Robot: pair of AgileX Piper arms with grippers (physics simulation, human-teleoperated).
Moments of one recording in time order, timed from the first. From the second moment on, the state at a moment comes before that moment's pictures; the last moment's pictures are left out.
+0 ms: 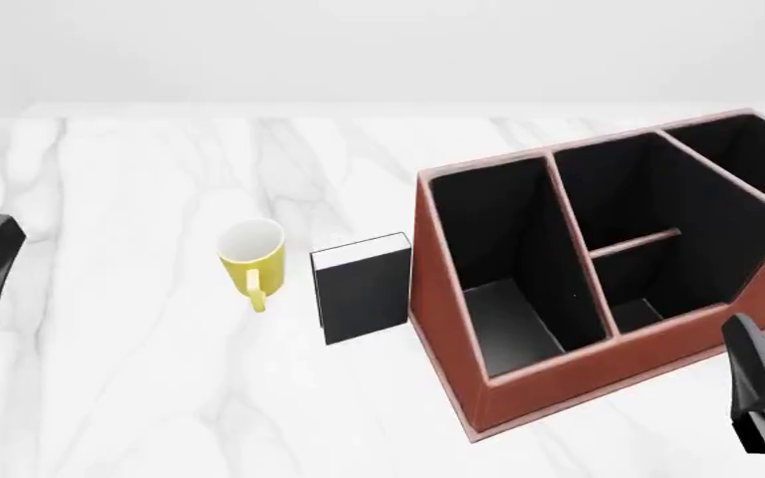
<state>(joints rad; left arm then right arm) -0.14 0.27 -0.35 0.10 0.11 0.00 0.02 0.00 -0.01 0.00</state>
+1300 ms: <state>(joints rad) -0.62 1.25 -1.57 0.76 0.45 0.01 0.02 0.00 -0.01 0.01</state>
